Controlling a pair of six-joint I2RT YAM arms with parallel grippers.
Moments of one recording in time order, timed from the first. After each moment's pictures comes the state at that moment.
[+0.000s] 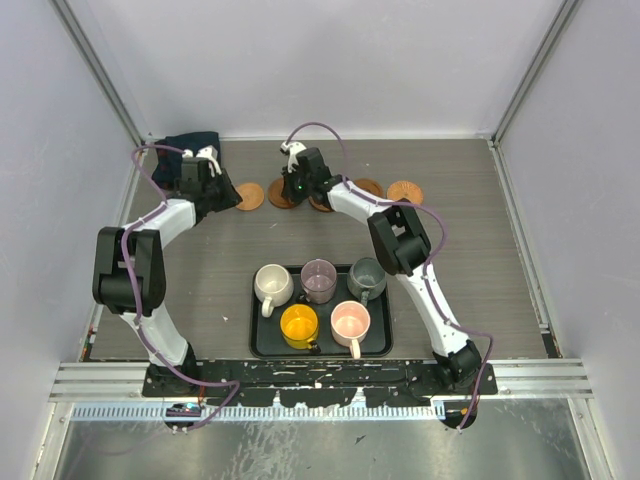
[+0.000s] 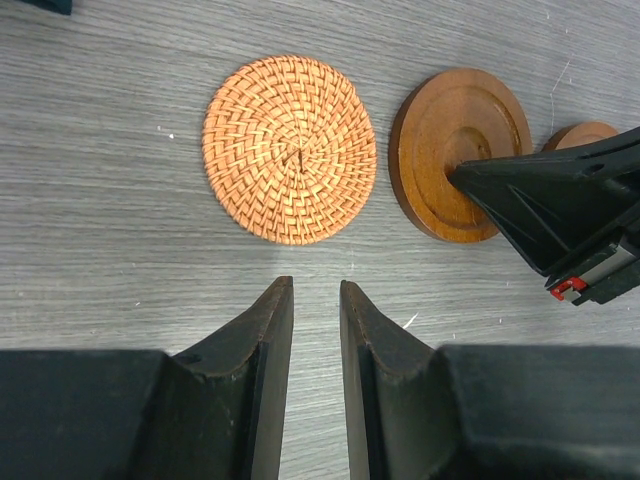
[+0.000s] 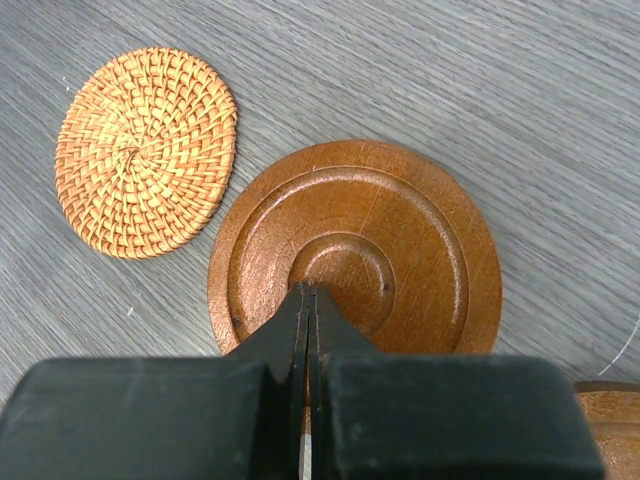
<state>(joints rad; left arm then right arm) -0.08 1.78 1.14 -0.03 0.16 -0.40 0.59 2.54 2.06 -0.10 -0.20 0.17</state>
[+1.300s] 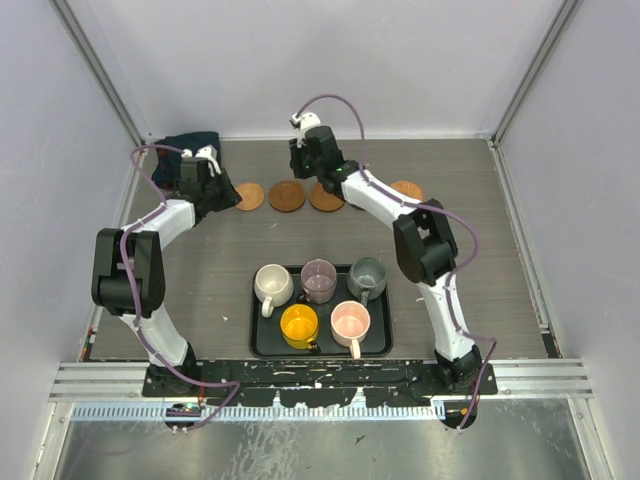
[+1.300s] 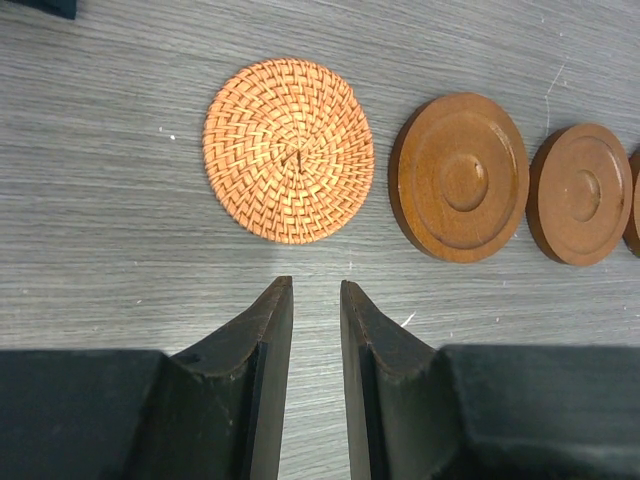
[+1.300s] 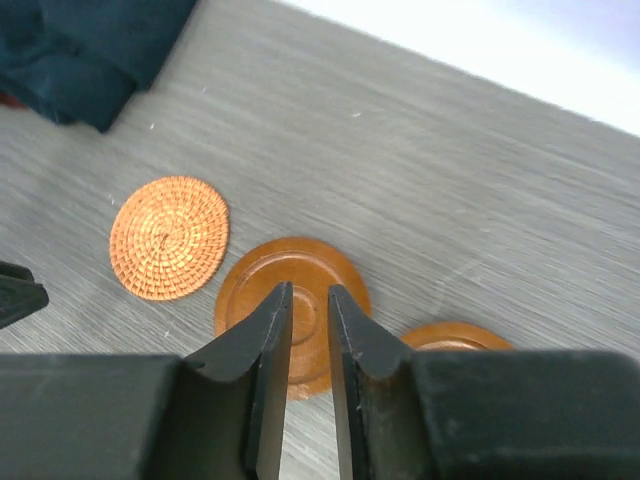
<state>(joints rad) -0.08 1.76 1.14 -0.03 0.16 -0.40 0.59 2.30 1.95 -0.07 -0.02 0.13</state>
